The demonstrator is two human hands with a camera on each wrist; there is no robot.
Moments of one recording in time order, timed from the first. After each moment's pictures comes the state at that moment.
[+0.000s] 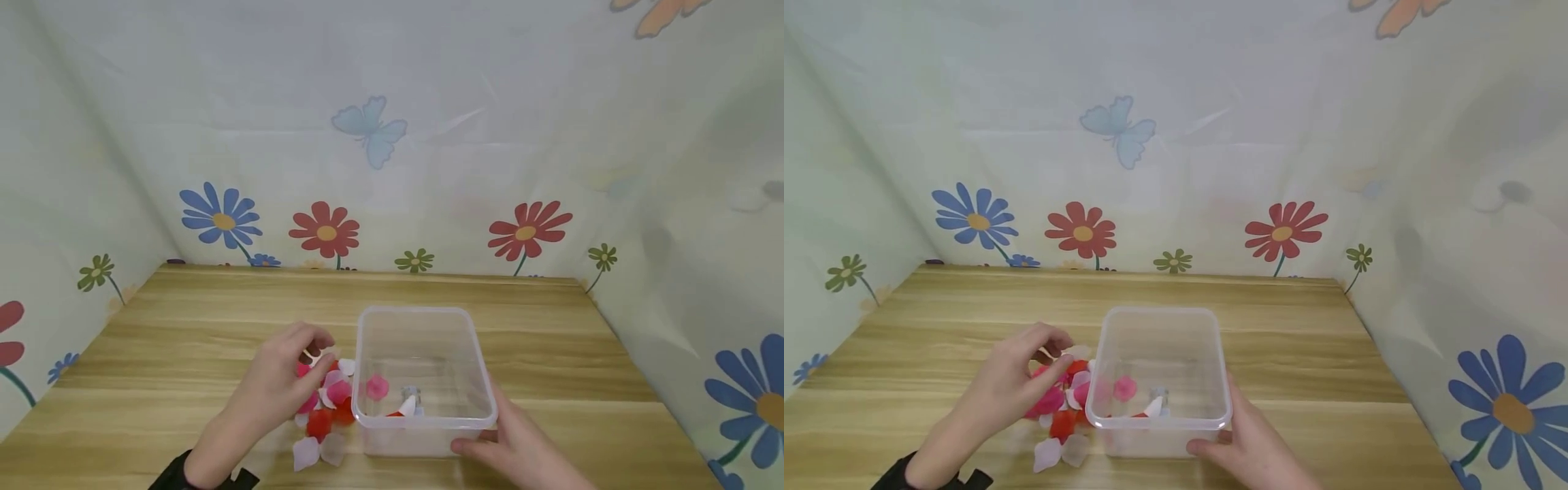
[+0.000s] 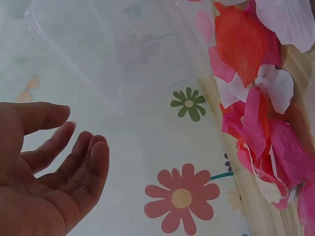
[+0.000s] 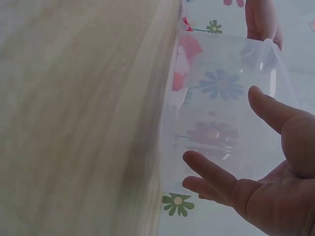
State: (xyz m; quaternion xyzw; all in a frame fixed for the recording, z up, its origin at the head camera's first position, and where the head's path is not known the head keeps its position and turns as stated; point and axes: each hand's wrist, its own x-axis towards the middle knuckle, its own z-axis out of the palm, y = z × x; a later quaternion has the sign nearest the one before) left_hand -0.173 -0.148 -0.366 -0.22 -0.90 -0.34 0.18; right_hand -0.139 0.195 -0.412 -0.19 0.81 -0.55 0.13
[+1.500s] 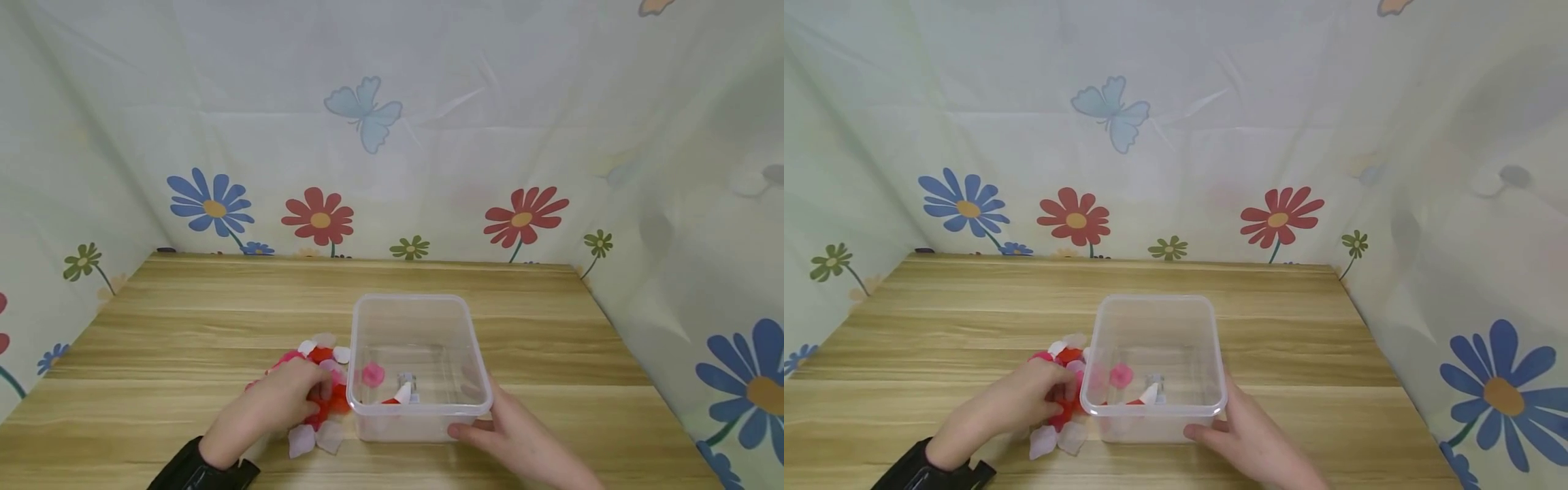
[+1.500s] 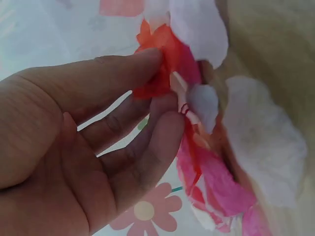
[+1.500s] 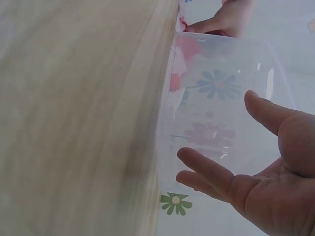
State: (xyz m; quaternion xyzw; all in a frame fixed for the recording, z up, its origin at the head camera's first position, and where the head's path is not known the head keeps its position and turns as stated) left_hand -0.184 -0.152 -0.405 -0.29 -0.93 -0.22 -0.10; right_hand -0.137 0.198 -0.412 -0.25 0.80 -0.54 0.10
